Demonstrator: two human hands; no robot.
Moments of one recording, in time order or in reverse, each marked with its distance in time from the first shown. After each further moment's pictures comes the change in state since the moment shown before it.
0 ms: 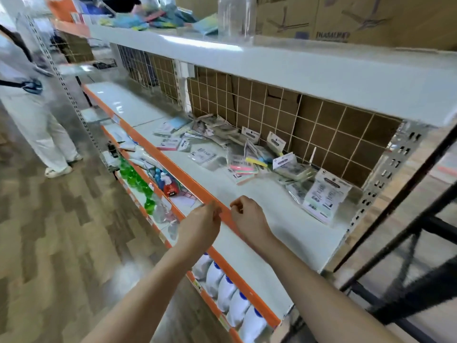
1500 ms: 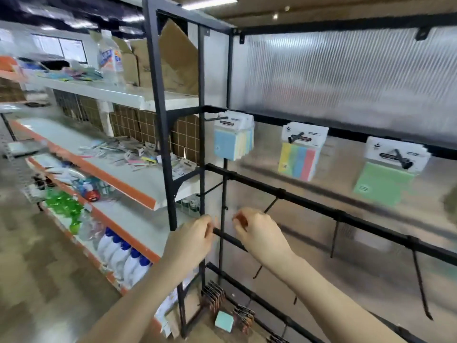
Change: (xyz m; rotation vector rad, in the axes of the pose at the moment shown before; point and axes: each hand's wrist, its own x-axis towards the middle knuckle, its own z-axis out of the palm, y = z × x) left_hand -0.410 0.340 0.039 0.008 0.075 0.342; right_hand -0.482 0.129 -0.354 -0.381 0.302 -0.229
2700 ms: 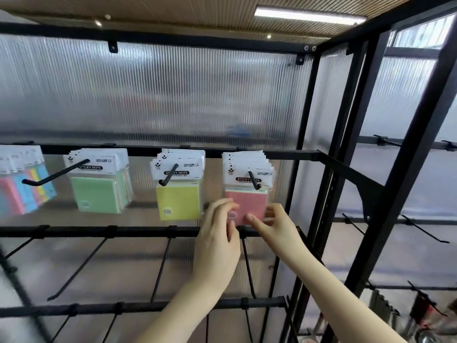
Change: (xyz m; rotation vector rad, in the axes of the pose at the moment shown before) left_hand -0.080 0.495 0.115 -0.884 0.246 0.674; right_hand -0.239 0.306 -0.312 0.235 0.540 0.676
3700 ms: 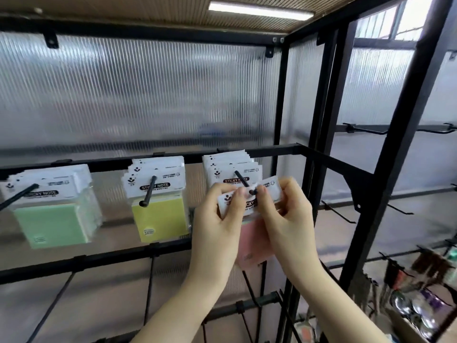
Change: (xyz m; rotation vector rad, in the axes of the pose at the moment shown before) left_hand 0.045 0.038 -0.020 -0.670 -0.138 -0.249; right_hand -0.033 -0.068 -0.003 0.255 0.472 -0.380
